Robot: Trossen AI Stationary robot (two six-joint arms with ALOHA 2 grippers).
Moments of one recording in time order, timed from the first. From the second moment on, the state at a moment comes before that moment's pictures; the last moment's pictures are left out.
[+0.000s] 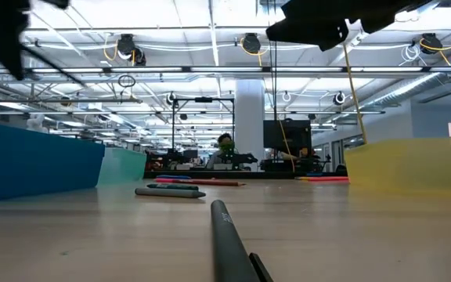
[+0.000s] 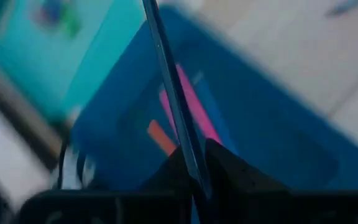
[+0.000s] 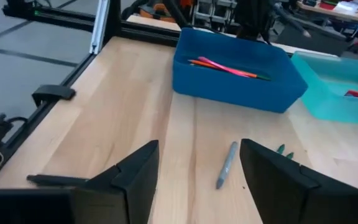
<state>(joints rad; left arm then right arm) -0.63 1.40 1.13 -1.47 -0.37 -1.30 0.55 1.57 0.77 0.39 0.49 0.06</state>
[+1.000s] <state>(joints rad) -0.61 1.34 0.70 -1.05 -0.15 -1.56 0.54 1.57 0.77 0.27 0.47 0.26</state>
